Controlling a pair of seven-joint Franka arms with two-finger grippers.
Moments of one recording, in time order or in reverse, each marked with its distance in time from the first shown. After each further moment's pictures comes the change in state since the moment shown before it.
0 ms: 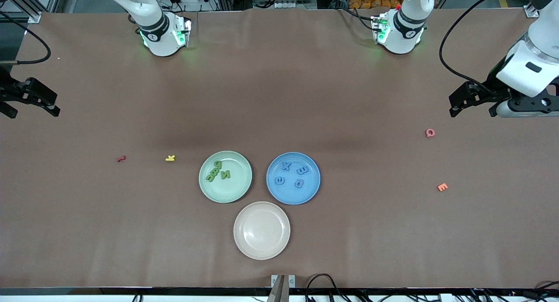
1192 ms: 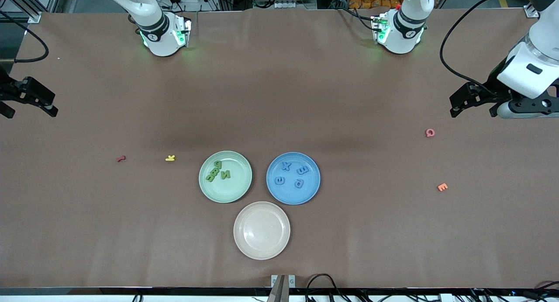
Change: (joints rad) left arm 0.000 0.004 0.005 0.000 0.000 -0.004 0.000; right arm 0.002 0.003 0.002 0.019 0.000 0.000 0.016
